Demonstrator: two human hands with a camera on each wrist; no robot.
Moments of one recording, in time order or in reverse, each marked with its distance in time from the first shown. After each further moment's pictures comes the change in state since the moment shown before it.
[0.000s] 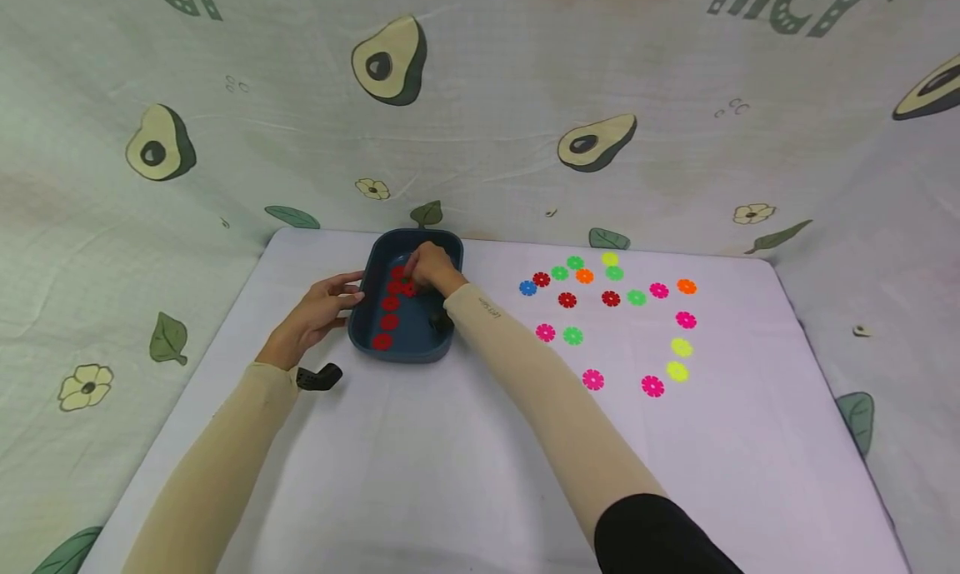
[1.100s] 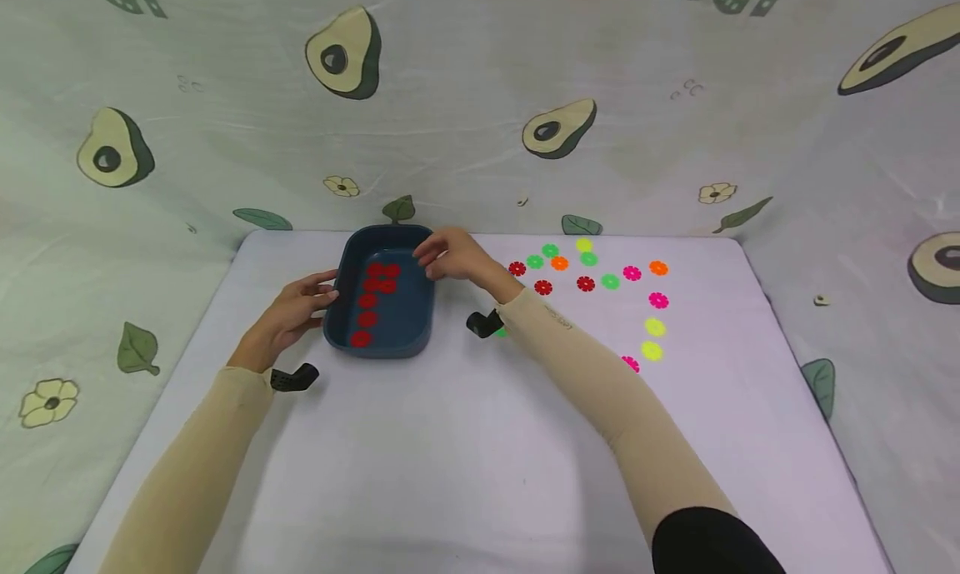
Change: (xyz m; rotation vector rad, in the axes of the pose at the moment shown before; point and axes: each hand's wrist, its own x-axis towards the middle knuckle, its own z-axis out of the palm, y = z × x) left_hand 0.003 0.000 0.001 0.012 -0.040 -0.013; right_hand -0.081 0.040 -0.079 0.232 -0.067 -0.181
